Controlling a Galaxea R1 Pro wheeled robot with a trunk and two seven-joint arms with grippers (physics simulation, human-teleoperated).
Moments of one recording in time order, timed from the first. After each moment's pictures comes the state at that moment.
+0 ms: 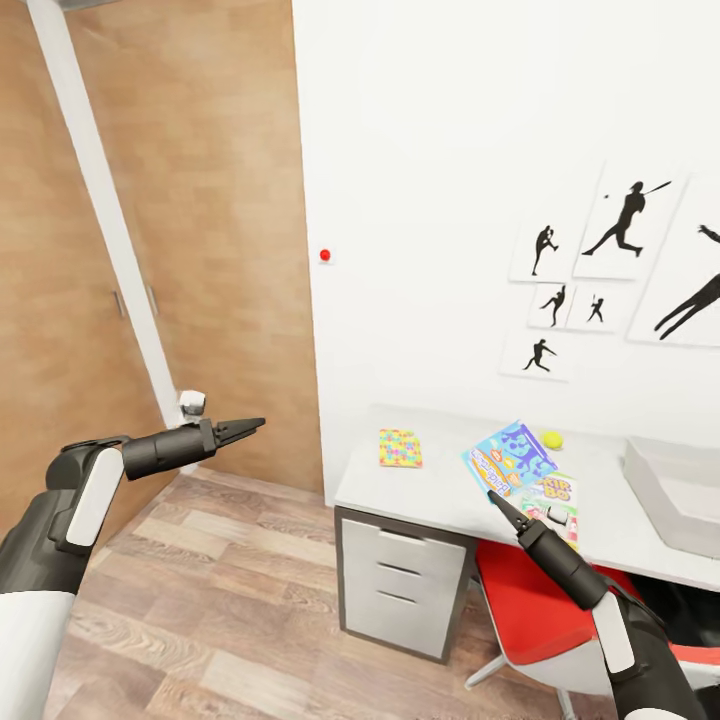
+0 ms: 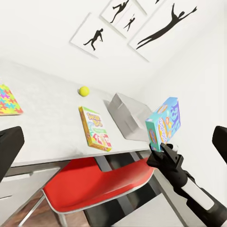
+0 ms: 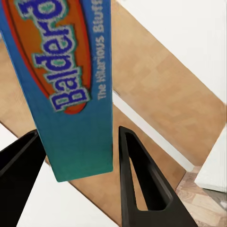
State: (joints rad) left arm -0.69 0.26 0.11 -1.29 0.52 1.02 -0.94; right arm -0.44 -0.04 -0.58 -0.94 -0.36 0.41 1.22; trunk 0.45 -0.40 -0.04
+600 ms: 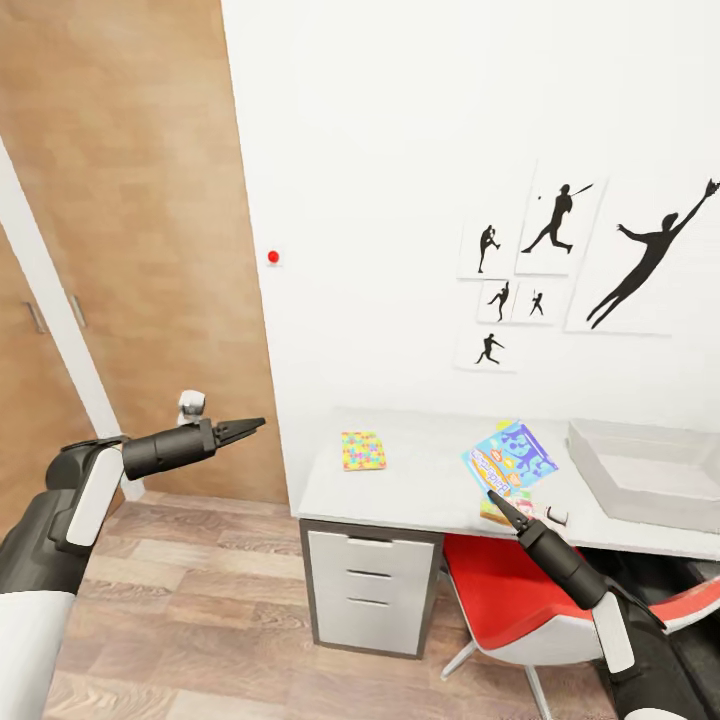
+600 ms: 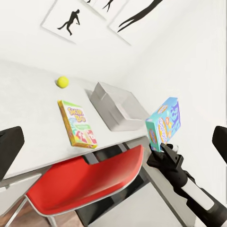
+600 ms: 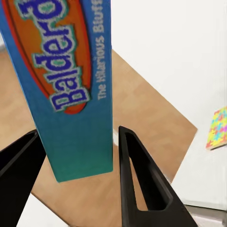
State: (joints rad) left arm -0.69 0.26 0.12 -1.29 0.52 1.02 -0.94; right arm -0.44 -0.04 -0.58 -0.94 -0.36 0.41 1.22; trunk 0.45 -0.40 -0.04
